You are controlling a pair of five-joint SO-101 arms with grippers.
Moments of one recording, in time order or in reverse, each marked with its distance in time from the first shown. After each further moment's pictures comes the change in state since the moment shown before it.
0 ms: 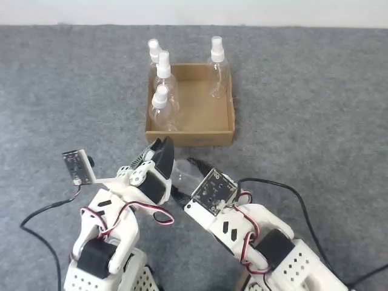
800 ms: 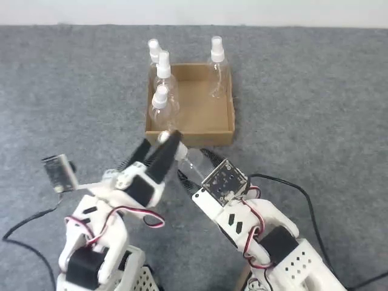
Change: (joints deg) left arm -5.5 0.0 -9.1 7.4 0.0; right arm 5.0 0.0 -0.1 0.0 -0.2
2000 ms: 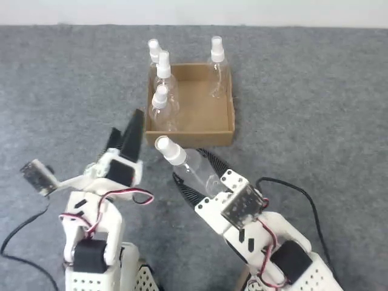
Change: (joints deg) left arm -12.3 0.0 9.1 -12.2 5.5; right arm -3.7 -18.3 -0.1 4.8 0.0
